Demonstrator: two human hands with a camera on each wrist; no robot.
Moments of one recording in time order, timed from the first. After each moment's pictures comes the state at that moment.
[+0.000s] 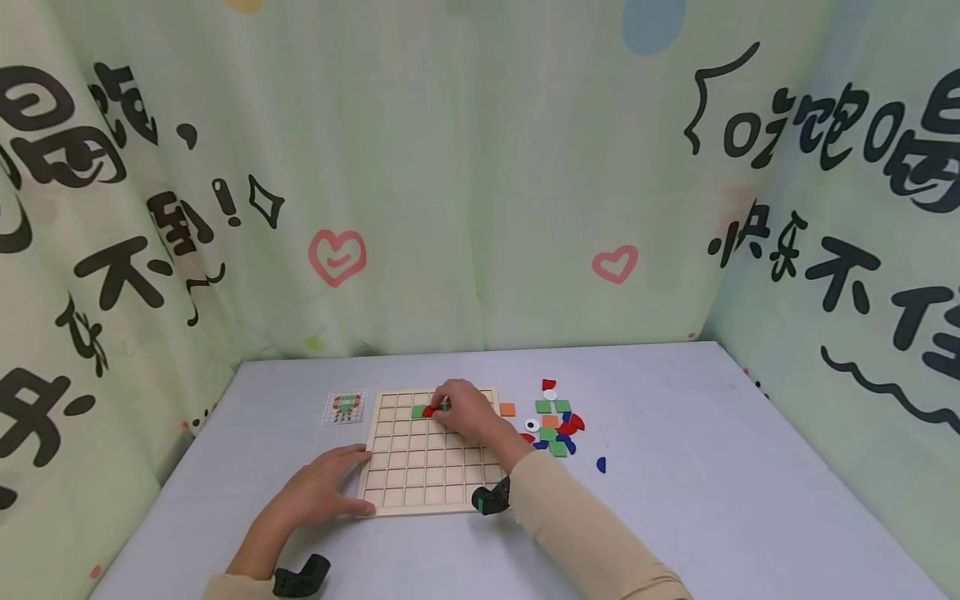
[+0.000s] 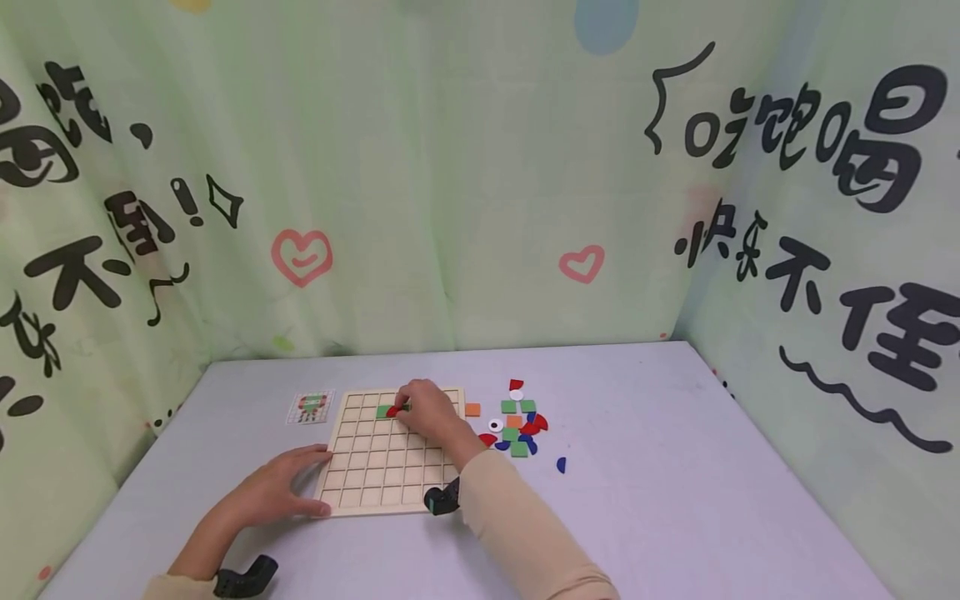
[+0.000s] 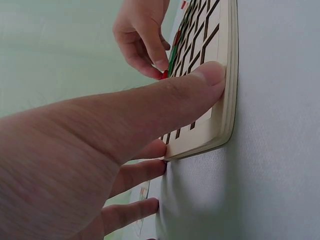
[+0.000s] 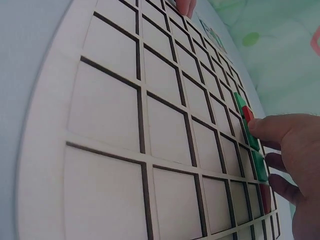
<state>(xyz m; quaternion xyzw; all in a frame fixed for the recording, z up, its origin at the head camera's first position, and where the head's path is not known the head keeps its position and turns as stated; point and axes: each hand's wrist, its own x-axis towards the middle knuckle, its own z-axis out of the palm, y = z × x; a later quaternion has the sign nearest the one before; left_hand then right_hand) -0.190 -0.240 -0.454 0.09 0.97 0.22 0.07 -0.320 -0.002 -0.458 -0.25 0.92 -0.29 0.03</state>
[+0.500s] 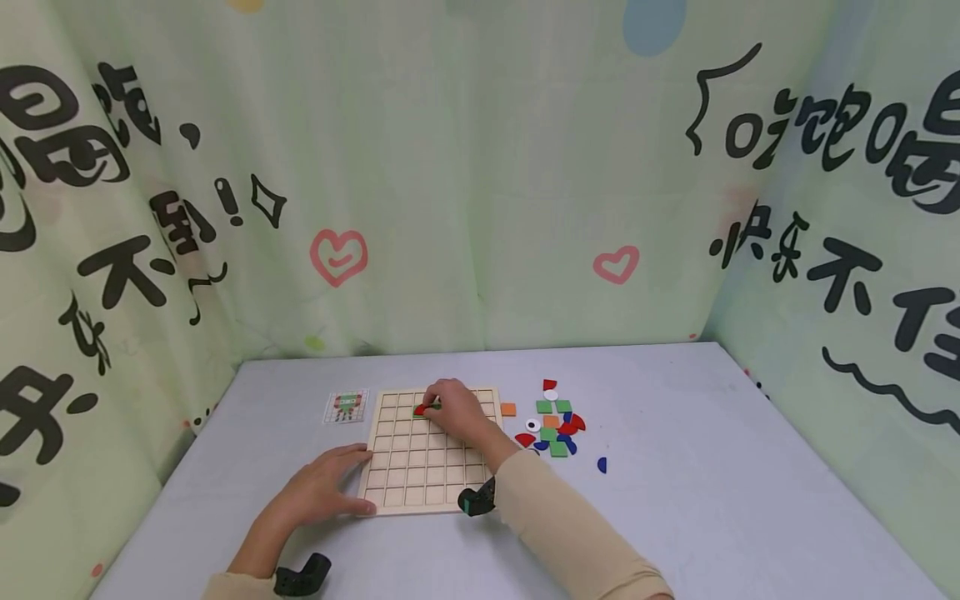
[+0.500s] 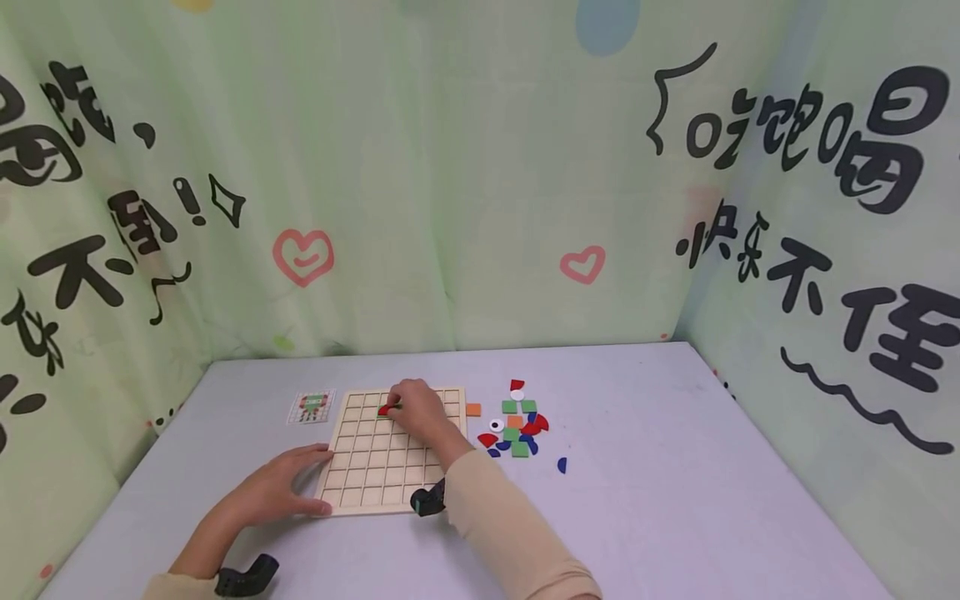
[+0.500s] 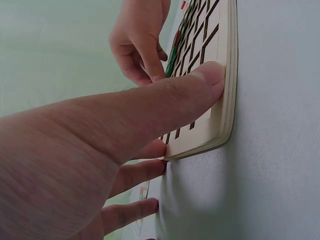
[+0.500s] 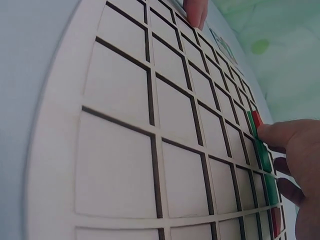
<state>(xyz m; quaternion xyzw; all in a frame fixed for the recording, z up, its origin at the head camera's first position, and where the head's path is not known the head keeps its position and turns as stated) -0.189 -0.241 -0.454 0.10 0.97 0.23 0.07 -0.321 -0.020 -0.465 -0.25 0.93 -0.29 0.00</state>
